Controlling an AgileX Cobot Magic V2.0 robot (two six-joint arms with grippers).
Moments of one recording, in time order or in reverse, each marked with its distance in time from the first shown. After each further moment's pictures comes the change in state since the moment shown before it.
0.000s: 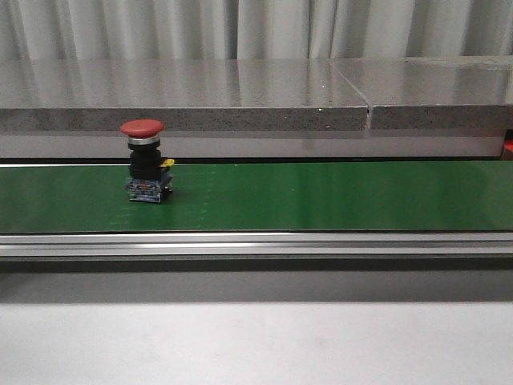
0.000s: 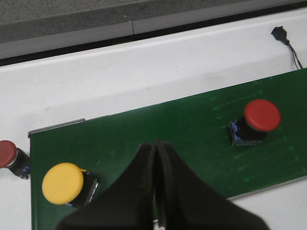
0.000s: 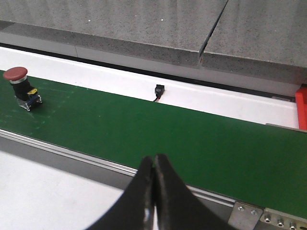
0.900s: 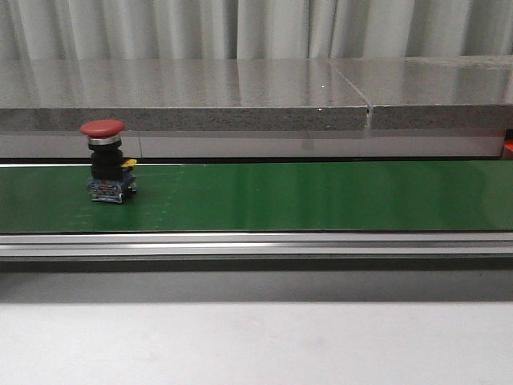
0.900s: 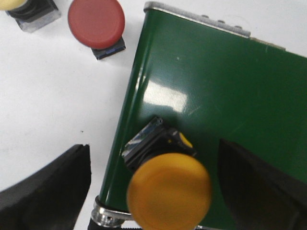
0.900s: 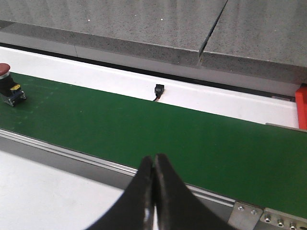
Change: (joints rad) left arm 0.365 0.568 -0.268 0.026 0.269 -0.178; right arm 0.000 0.000 0.000 0.000 0.000 0.000
